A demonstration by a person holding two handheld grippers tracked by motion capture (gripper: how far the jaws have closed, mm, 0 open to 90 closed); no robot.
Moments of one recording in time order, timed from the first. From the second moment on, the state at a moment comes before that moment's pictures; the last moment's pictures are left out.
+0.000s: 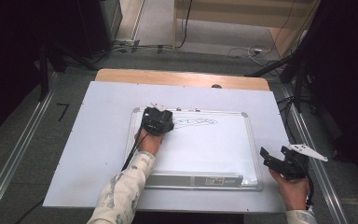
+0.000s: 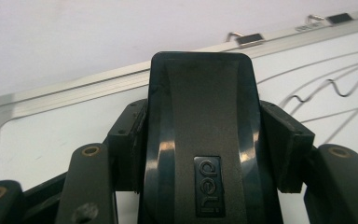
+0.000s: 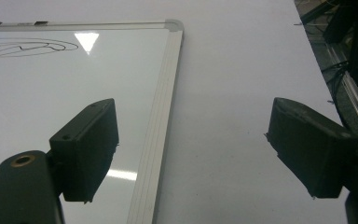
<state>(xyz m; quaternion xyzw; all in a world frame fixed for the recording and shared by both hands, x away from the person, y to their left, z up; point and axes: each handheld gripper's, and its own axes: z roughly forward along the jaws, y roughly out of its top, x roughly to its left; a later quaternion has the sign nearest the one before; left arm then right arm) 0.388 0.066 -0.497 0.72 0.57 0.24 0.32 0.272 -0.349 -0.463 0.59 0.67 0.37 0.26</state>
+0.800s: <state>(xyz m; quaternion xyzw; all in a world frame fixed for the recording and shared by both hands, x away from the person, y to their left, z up) 0.394 0.019 -0.495 0.75 0.53 0.23 0.32 0.273 -0.349 -0.463 0.59 0.67 0.37 0.26</state>
